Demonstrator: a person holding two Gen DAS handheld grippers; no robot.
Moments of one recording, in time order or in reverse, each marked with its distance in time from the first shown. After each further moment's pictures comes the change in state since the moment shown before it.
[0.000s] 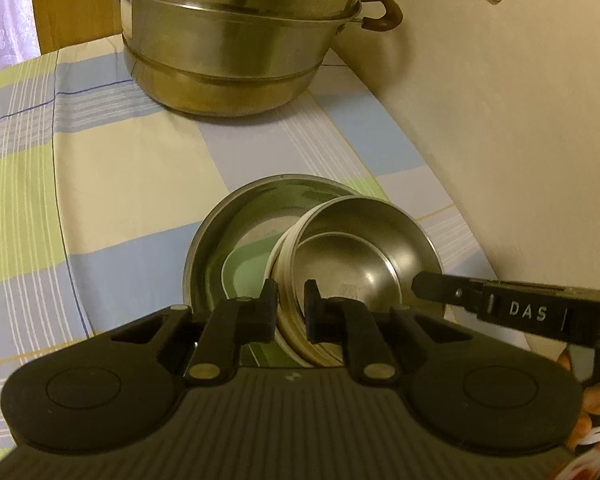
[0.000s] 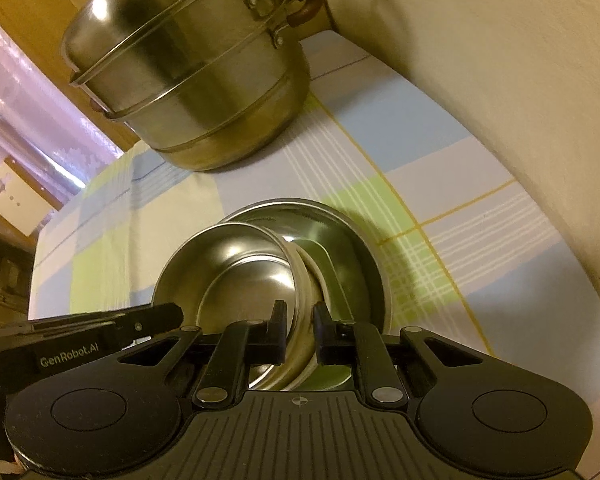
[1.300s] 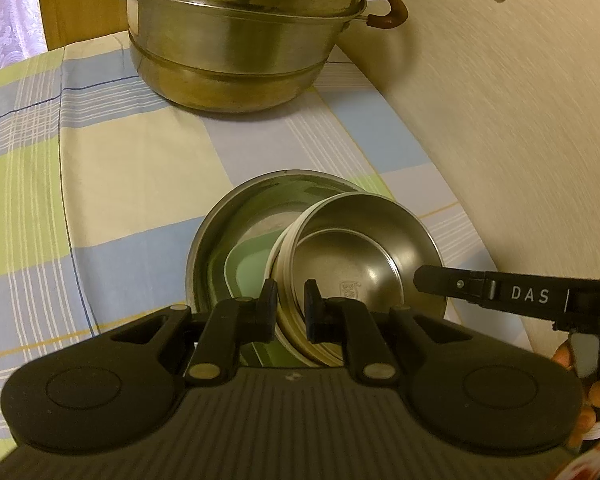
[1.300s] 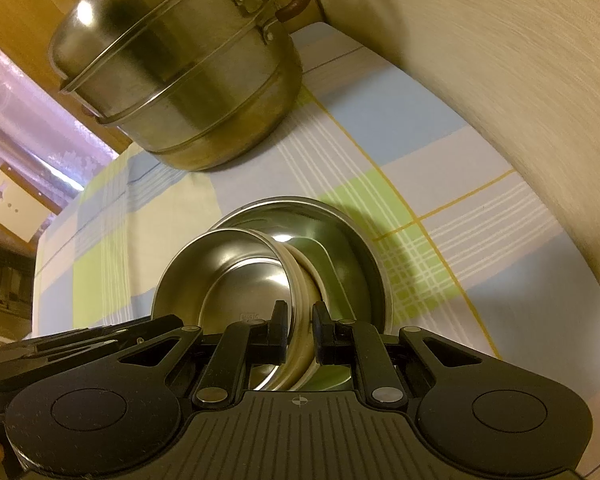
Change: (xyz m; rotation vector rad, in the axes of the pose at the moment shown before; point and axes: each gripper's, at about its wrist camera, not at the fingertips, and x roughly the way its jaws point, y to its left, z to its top) left arm -0.003 -0.003 0.000 -0.011 0.006 0.023; right arm 0.003 -0.004 0.008 0.042 0.030 0.004
